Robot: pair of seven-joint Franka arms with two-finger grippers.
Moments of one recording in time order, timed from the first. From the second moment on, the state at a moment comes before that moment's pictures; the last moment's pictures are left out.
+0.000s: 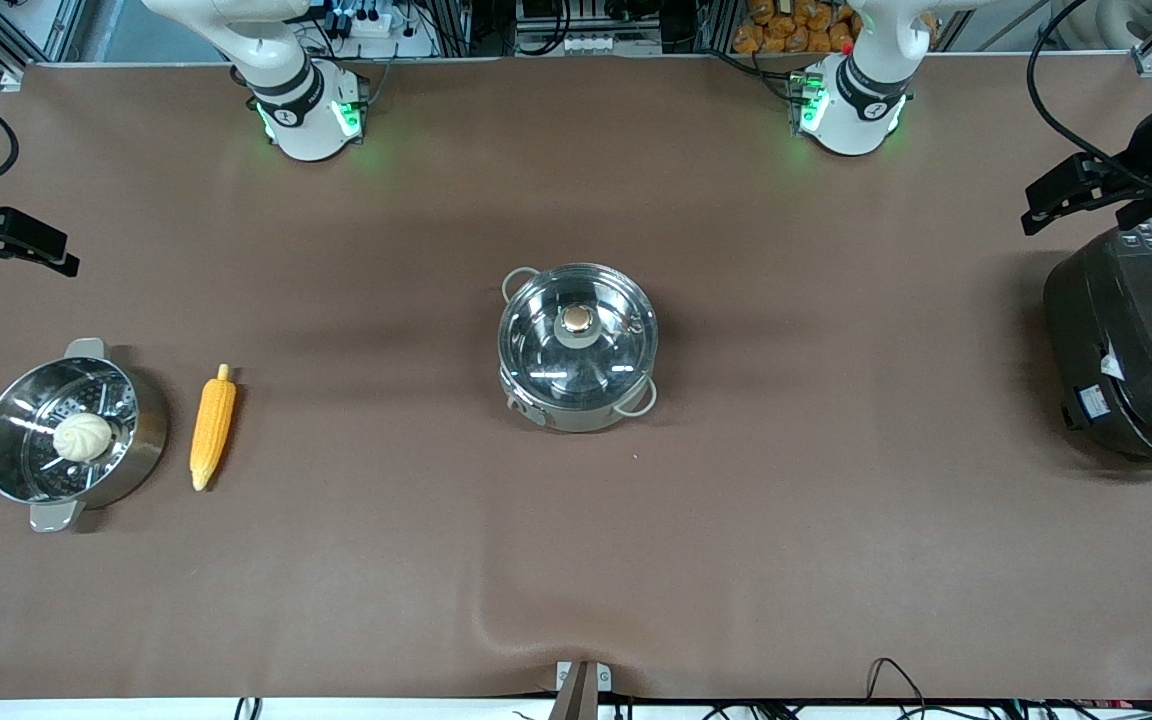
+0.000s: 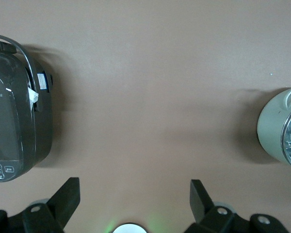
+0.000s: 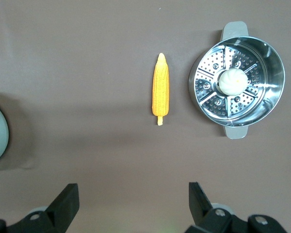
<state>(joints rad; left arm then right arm) 0.05 -0.03 -0.14 -1.50 -0.01 1.44 -0.13 -0.01 0.02 -0.08 -1.54 0.02 1.50 -0.07</state>
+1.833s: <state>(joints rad) -0.53 0.51 -0.29 -1.36 -0.01 1.84 -1.34 0.00 0.20 -0.07 -1.54 0.08 1.50 -0.07</state>
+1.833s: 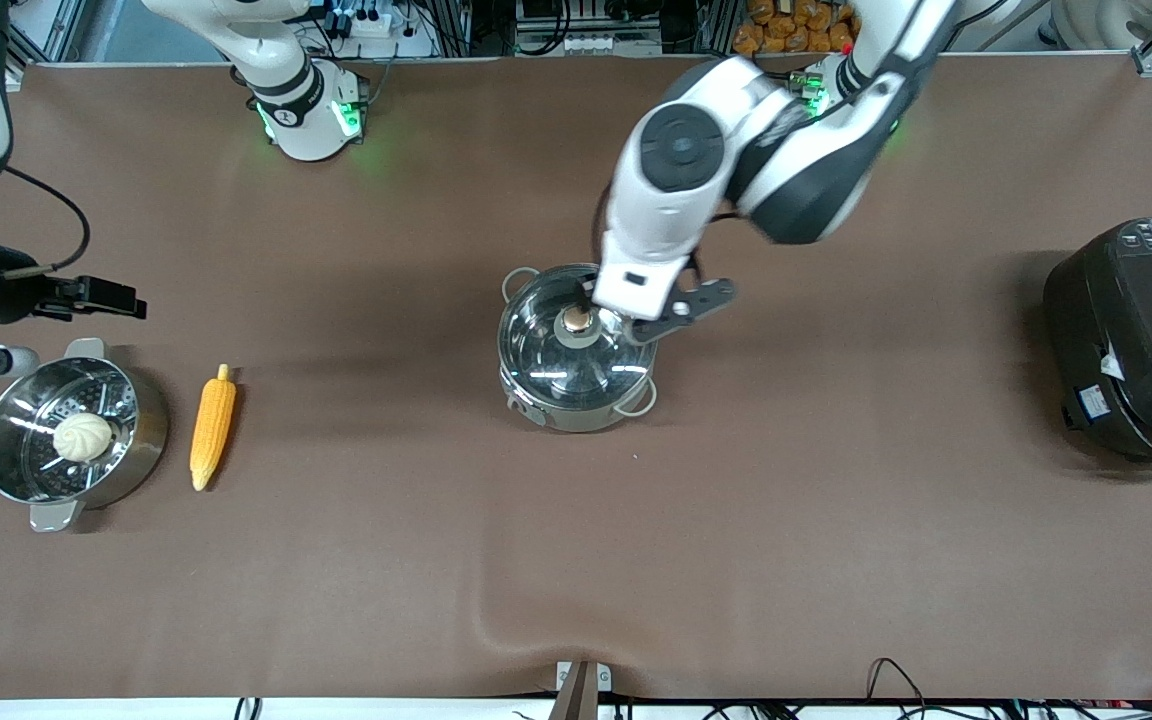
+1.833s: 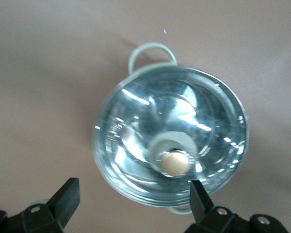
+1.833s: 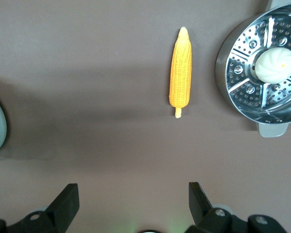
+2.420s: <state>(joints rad) -0.69 0.62 -0.16 -1.34 -0.01 1.92 -1.56 0.02 0.35 -0.06 -1.46 0.08 1.55 -0.07</state>
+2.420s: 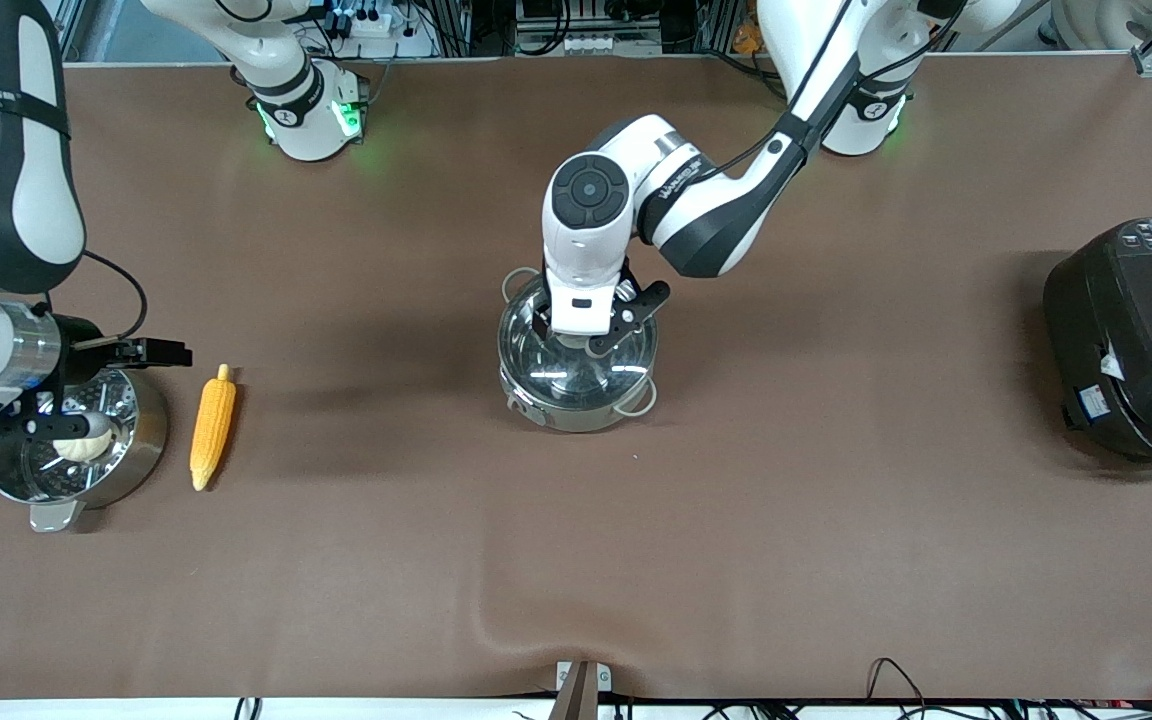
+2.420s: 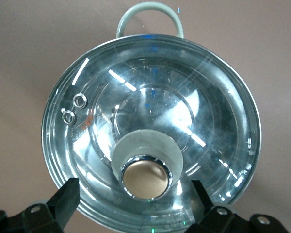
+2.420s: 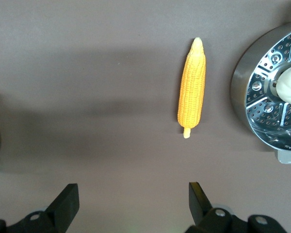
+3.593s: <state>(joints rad) -0.76 0.65 -0.08 -1.33 -0.01 1.94 -1.57 -0.03 0.54 -0.08 -1.47 0.03 1.71 -0.08</state>
